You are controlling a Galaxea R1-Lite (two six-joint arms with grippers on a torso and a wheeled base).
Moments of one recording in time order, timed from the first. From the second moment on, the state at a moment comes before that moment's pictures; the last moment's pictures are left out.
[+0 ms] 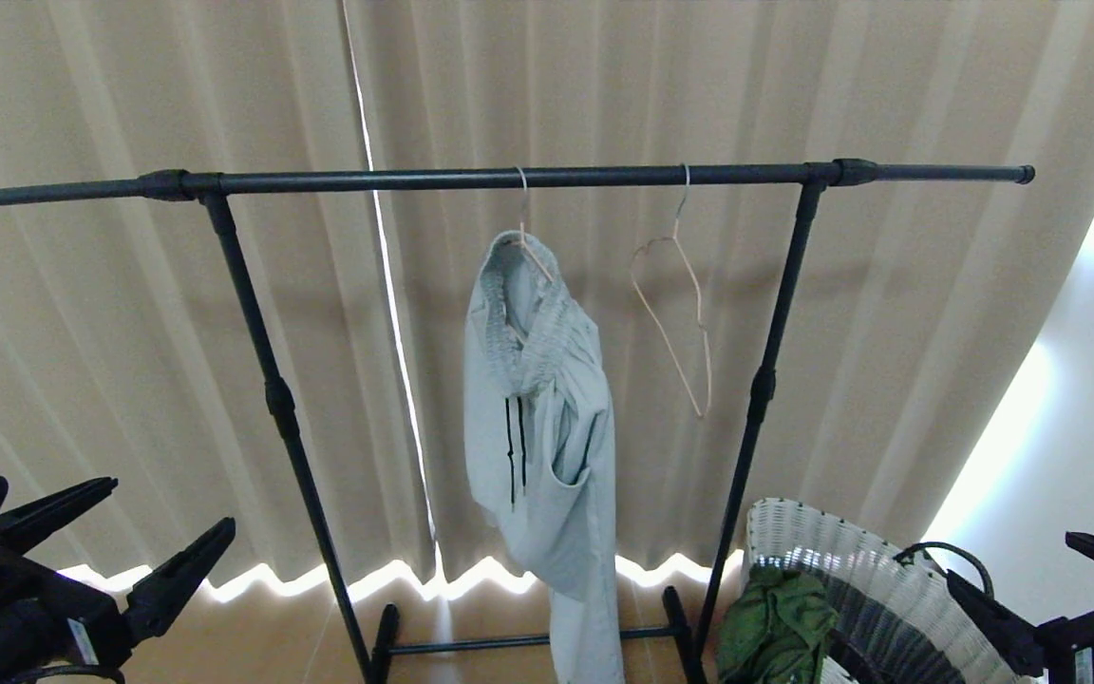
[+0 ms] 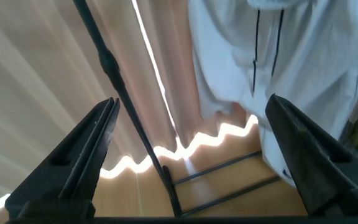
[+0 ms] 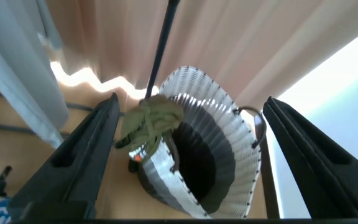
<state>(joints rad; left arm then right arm) -0.09 1.09 -0.09 -0.84 -0.11 0.21 0.30 1.06 -0.13 -0.51 -0.30 -0.12</state>
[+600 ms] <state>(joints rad) -0.12 1.10 -0.10 -0.84 -0.11 0.21 0.30 1.06 -0.12 -0.51 -0.30 -0.12</state>
